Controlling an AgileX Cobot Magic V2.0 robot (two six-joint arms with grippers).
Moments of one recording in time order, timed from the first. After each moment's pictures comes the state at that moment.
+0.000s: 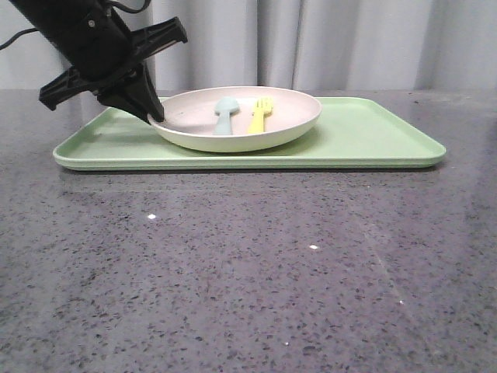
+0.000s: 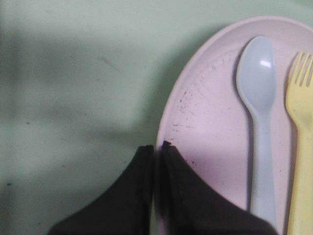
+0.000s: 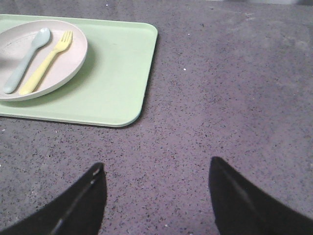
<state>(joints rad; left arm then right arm) -0.30 1.85 -1.41 -0.46 0.57 -0.17 0.16 0.49 -0.72 0.04 0.77 0.04</state>
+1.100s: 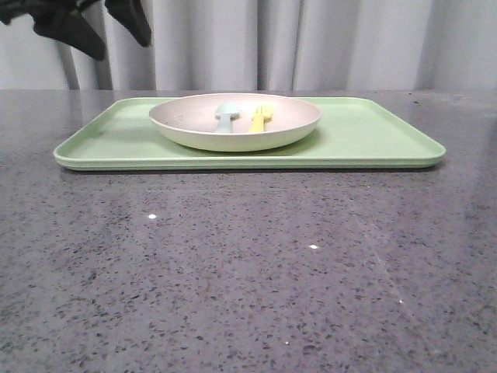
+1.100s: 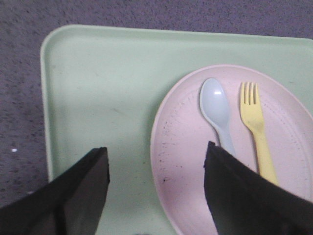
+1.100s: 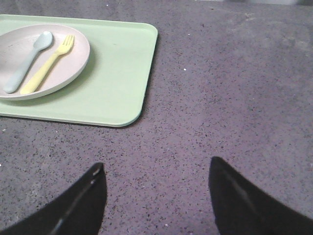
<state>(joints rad) -0.29 1.65 -1.41 -0.22 0.60 -0.17 0.16 0.49 -0.72 0.04 0.77 0.04</state>
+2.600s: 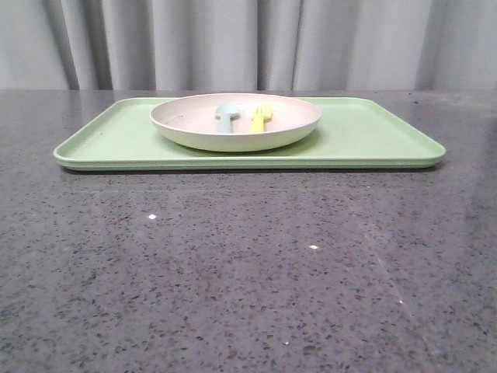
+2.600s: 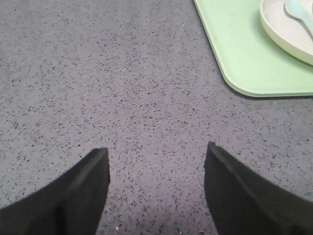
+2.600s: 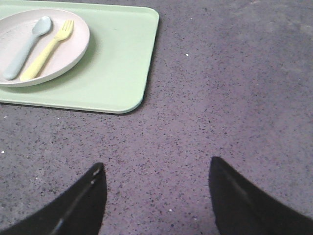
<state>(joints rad) -0.11 0.50 -0.43 0.01 0.54 -0.17 0.16 0.49 -0.72 0.08 0.82 0.04</state>
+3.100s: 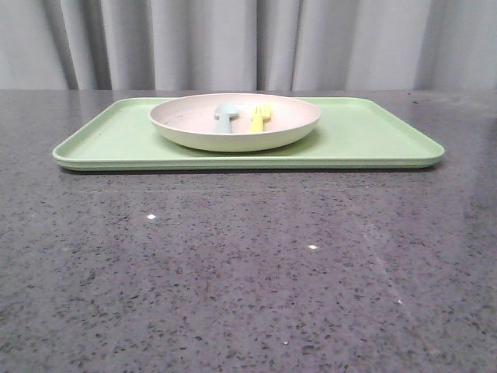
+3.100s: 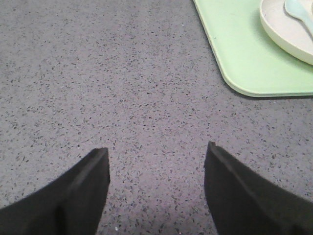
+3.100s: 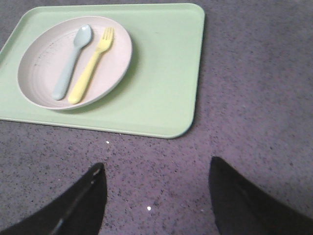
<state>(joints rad) -0.11 0.50 -0.43 0.01 0.54 -0.17 0.22 0.86 -0.97 0.21 0.82 0.04</state>
